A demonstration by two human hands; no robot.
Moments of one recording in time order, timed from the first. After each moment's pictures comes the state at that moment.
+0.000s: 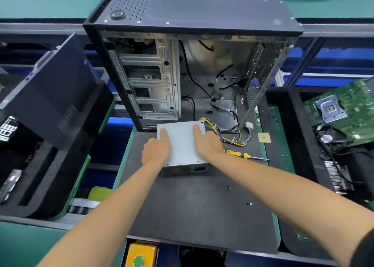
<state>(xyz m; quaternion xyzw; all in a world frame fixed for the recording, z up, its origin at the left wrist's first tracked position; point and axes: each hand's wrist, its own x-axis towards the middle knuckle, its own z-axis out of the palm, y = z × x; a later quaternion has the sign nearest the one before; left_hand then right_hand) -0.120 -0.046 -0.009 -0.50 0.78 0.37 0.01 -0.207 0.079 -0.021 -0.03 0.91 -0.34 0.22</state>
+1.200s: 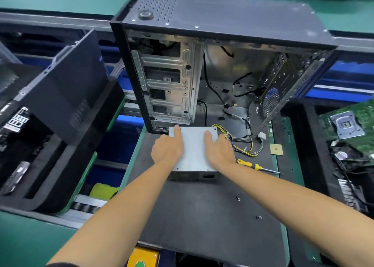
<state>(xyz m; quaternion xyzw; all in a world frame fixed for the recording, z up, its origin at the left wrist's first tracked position) -0.137 -0.055 -0.012 -0.50 0.81 0.31 0.00 -0.205 0.072 -0.022 -0.03 0.92 -0.34 0.18</state>
